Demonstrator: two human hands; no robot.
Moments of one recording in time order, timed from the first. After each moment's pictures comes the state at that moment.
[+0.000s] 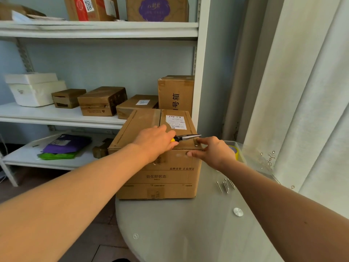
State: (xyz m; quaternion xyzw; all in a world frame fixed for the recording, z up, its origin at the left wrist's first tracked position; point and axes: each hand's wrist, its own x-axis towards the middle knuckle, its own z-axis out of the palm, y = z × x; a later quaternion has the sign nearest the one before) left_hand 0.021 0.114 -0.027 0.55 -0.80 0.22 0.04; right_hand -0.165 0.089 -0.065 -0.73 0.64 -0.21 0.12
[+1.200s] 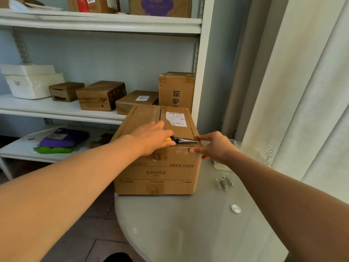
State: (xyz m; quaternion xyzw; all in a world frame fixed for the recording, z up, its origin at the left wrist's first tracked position) left_hand 0.038 0.111 -0.021 0.55 -0.83 0.12 0.00; right_hand -0.170 0.083 -0.055 -0.72 0.61 -0.22 0.25
